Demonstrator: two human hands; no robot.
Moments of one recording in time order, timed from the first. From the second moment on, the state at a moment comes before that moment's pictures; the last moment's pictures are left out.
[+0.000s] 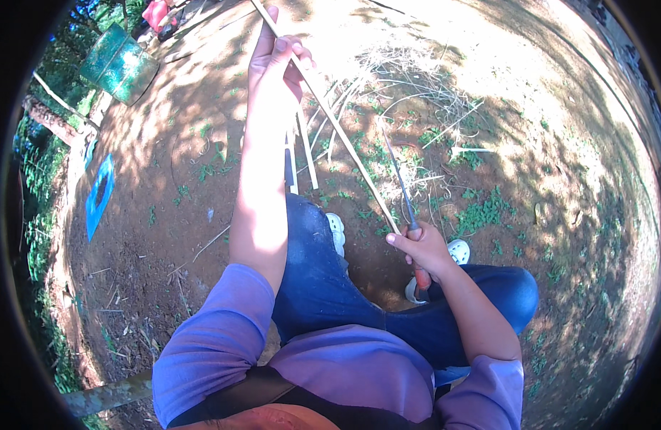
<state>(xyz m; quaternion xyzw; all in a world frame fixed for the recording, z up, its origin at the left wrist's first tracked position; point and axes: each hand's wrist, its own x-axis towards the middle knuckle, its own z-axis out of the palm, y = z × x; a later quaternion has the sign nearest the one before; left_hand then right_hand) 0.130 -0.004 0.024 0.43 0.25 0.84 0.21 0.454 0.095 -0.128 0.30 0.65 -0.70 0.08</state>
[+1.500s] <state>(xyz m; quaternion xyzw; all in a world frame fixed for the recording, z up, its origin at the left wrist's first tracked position) 0.106 0.005 -0.029 0.28 0.53 0.77 0.23 0.441 0.177 -0.098 0.43 0.56 -0.67 -0.21</state>
